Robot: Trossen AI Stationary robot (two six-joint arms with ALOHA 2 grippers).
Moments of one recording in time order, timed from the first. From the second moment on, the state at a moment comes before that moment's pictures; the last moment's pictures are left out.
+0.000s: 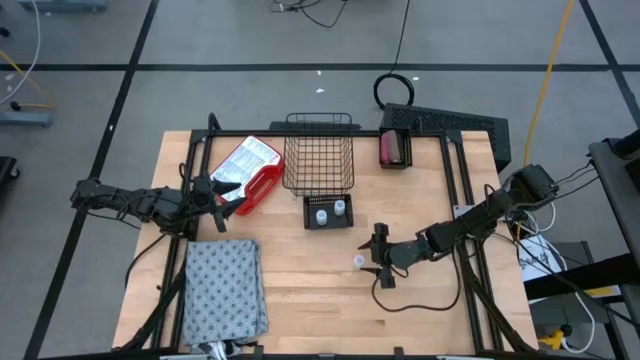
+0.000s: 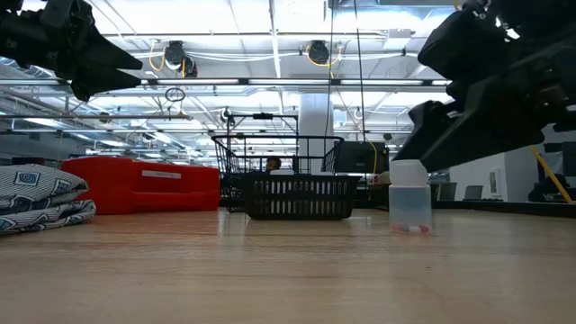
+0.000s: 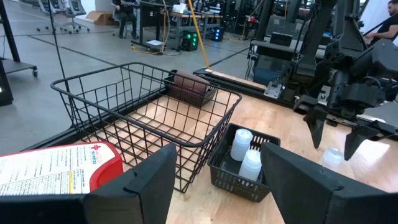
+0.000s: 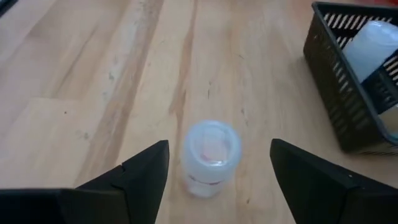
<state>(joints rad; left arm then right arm) -0.23 0.21 0.25 -0.18 -0.60 -0.27 0.44 1.49 0.52 0.33 0.31 0.20</state>
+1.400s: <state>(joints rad) -0.23 0.21 0.25 -0.18 -0.60 -0.27 0.43 1.49 0.52 0.33 0.31 0.20</state>
